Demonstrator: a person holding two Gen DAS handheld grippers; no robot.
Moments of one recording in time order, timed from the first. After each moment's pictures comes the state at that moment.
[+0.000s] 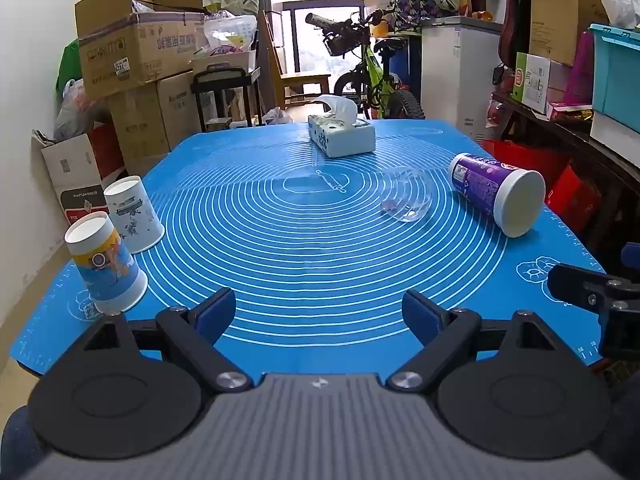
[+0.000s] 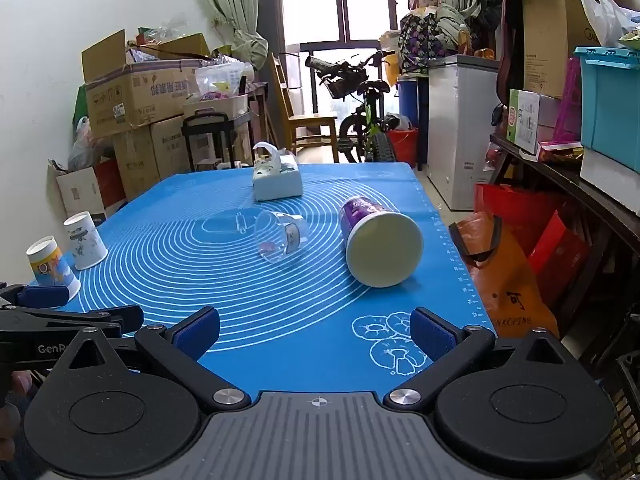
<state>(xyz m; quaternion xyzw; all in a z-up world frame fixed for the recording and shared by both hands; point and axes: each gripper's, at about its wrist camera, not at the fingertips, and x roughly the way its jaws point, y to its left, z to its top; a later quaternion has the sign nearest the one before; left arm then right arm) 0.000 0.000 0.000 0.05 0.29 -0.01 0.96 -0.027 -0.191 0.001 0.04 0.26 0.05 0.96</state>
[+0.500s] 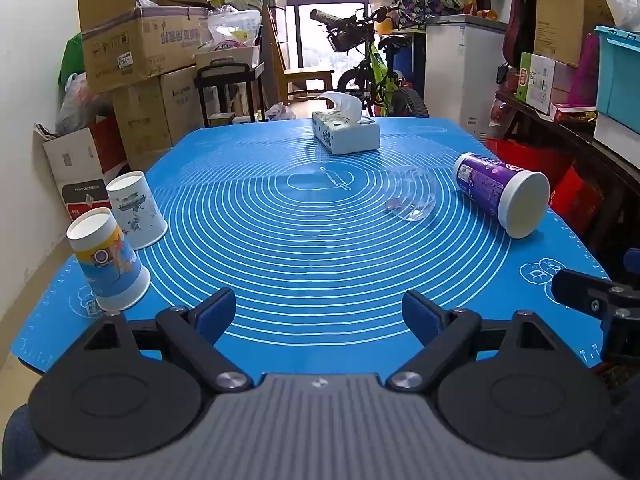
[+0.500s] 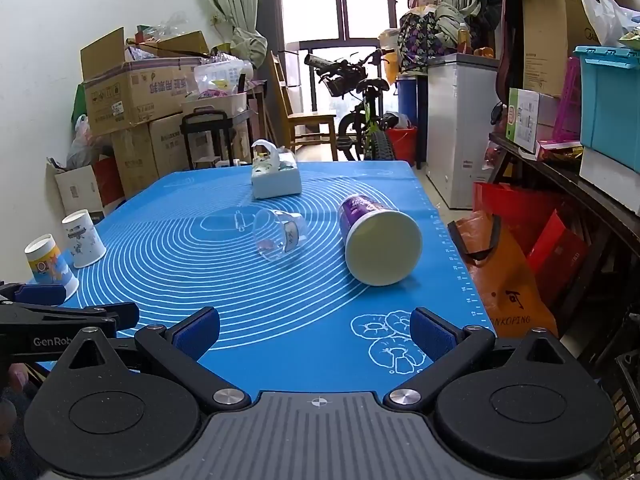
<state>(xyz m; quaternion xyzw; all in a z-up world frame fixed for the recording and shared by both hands) -0.001 0.006 0.001 0.04 0.30 -0.01 0.95 -0.026 -0.191 0.001 0.03 0.26 0.05 0.96</state>
